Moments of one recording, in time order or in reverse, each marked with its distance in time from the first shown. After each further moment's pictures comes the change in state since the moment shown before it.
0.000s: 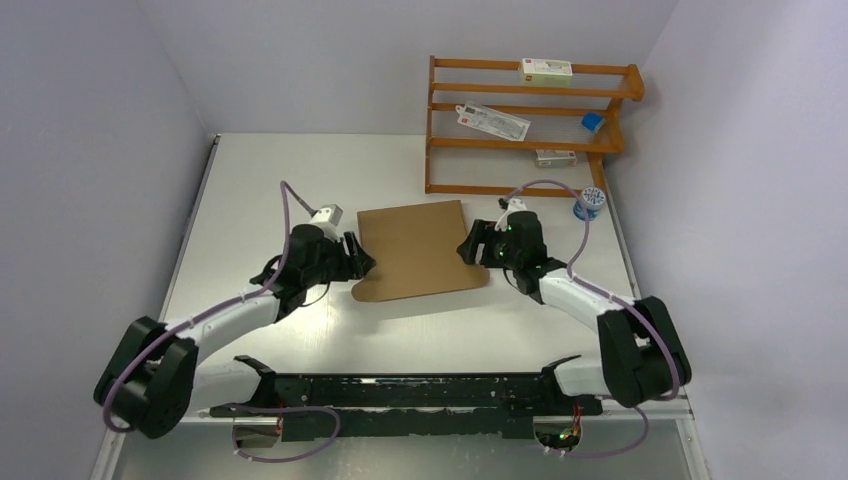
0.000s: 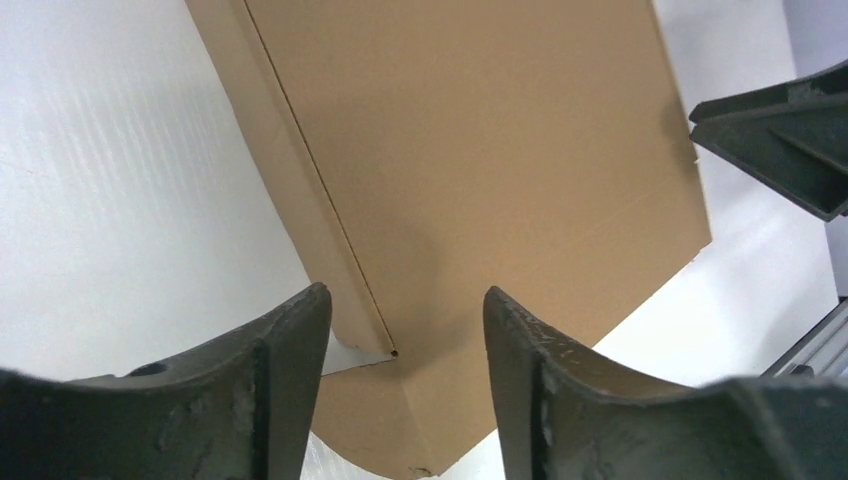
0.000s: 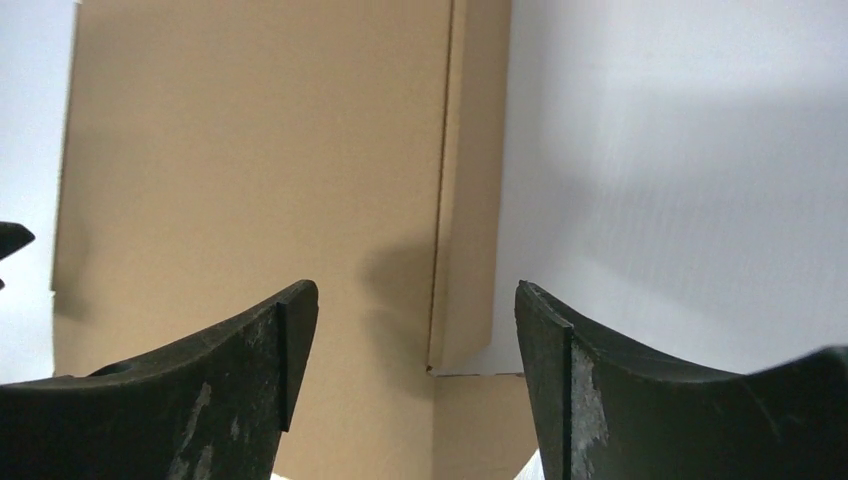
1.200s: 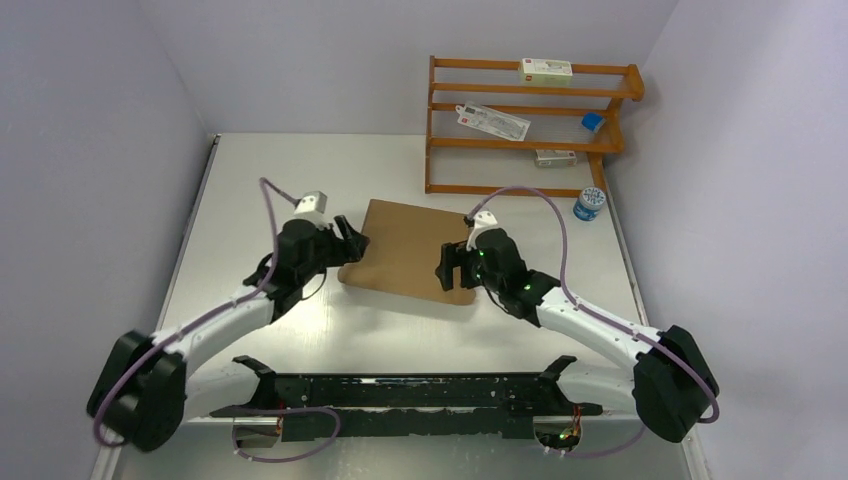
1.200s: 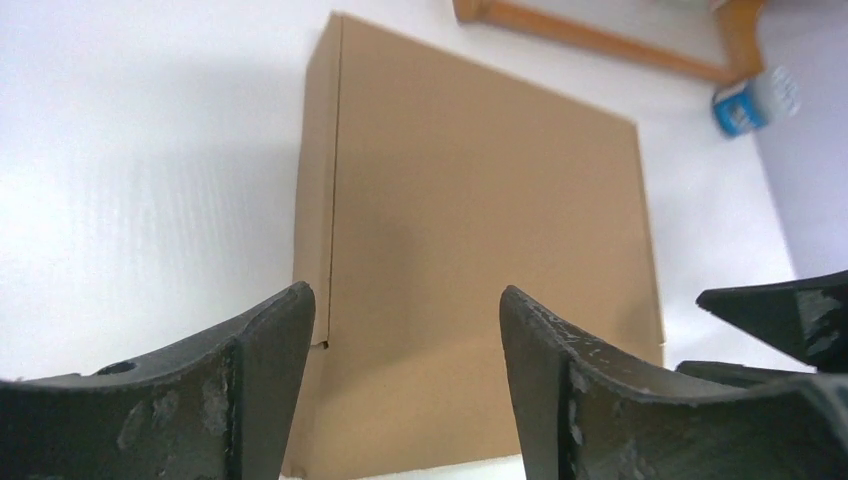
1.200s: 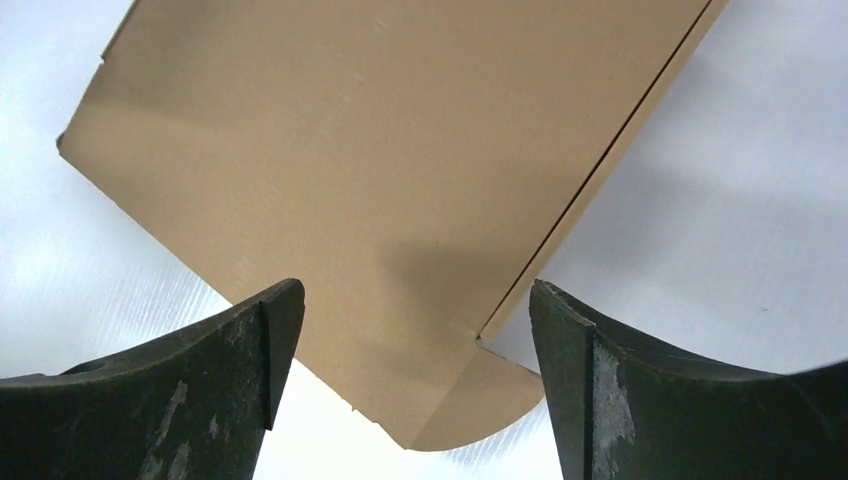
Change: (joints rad) left arm 0.006 -0.044 0.042 0.035 -0.154 -0.024; right arm 0.331 -0.224 0.014 -0.238 0.230 -0.080
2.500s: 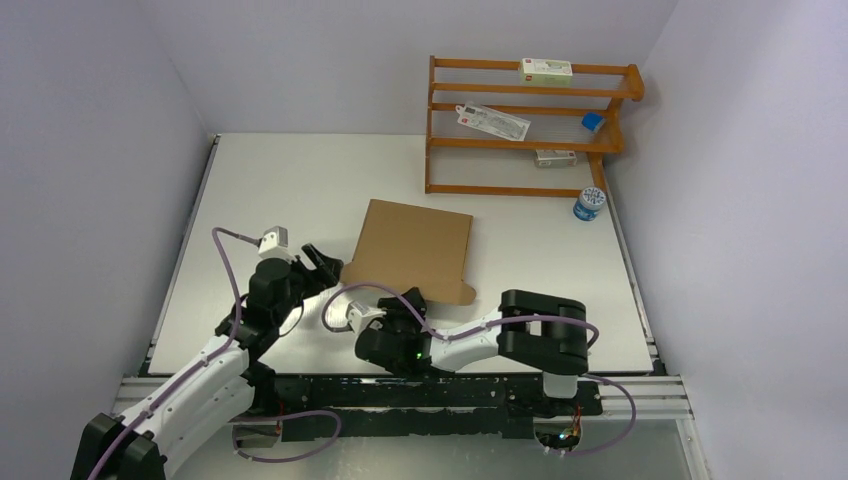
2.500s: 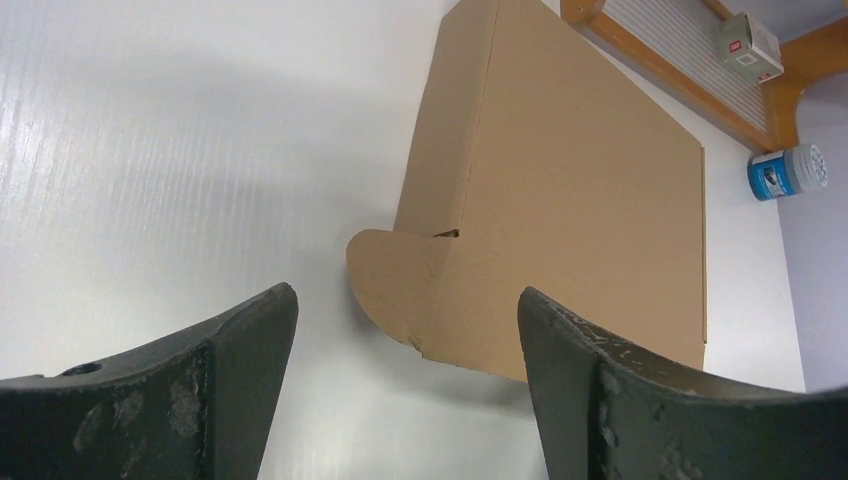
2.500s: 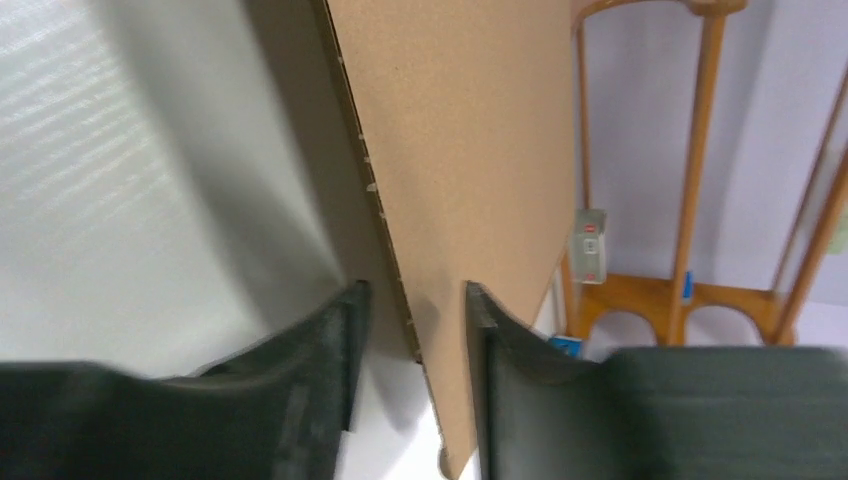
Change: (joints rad) left arm 0.065 -0.466 -0.271 -0.166 -0.141 -0.164; right arm 0.752 0.686 0.247 0.182 1.017 -0.770
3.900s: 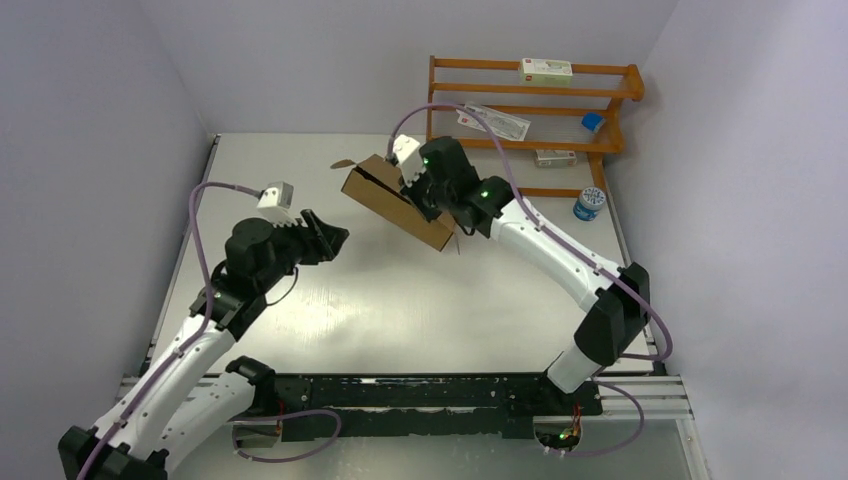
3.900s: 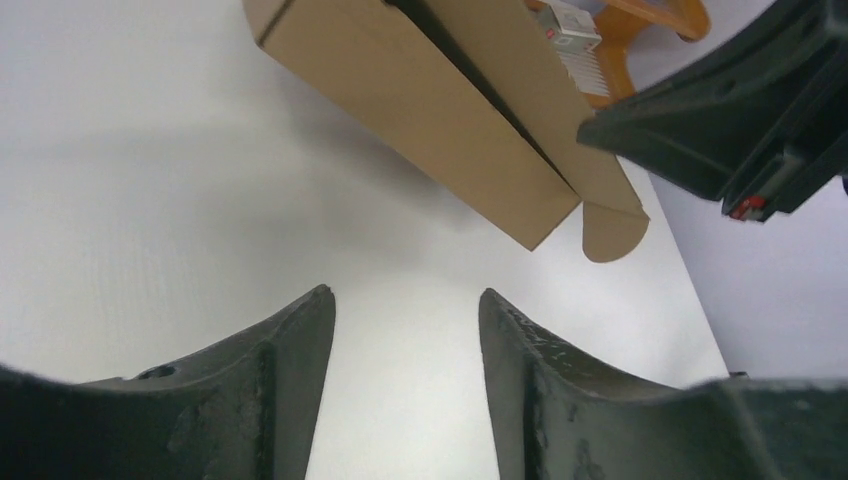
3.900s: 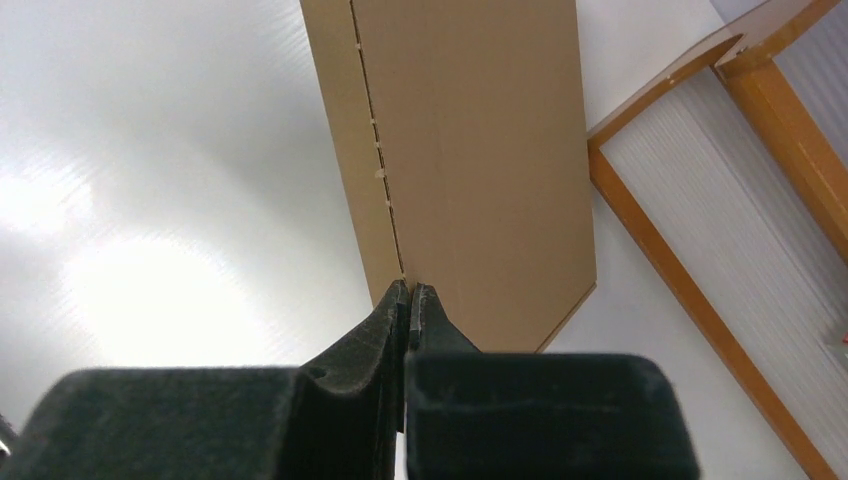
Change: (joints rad) left arm 0.004 0.033 0.431 -0.272 0.211 0.185; right arm -0.664 -0.229 0.690 -0.721 -1.044 0.212
